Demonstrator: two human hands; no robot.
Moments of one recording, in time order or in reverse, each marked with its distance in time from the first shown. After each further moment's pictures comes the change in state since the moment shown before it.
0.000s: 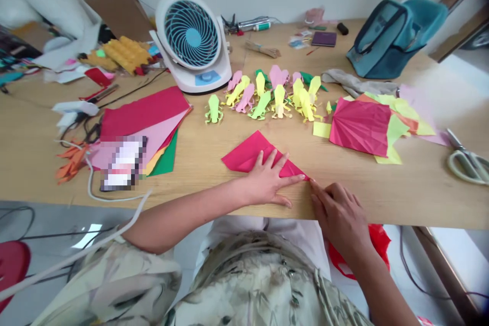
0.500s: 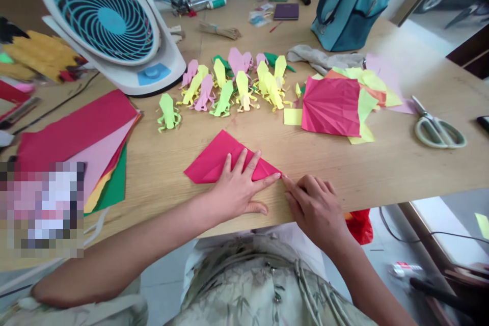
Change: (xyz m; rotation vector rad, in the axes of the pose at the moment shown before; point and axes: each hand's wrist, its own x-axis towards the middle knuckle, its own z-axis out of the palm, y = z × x) left_hand 0.002 0.004 -0.007 0.093 -0.042 -0.019; right_hand 0.010 -0.005 -0.005 0.113 -0.045 0.050
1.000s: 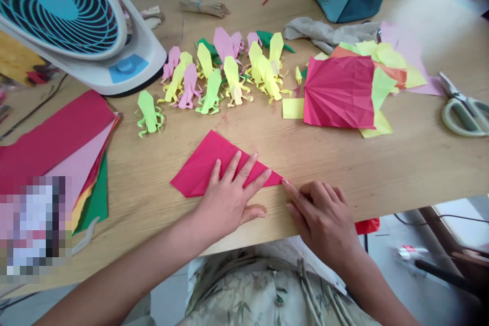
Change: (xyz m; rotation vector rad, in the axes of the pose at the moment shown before) left_hand -0.004 -0.006 0.012 0.029 0.047 -0.033; right_hand -0.002 0.001 0.002 0.067 0.017 0.003
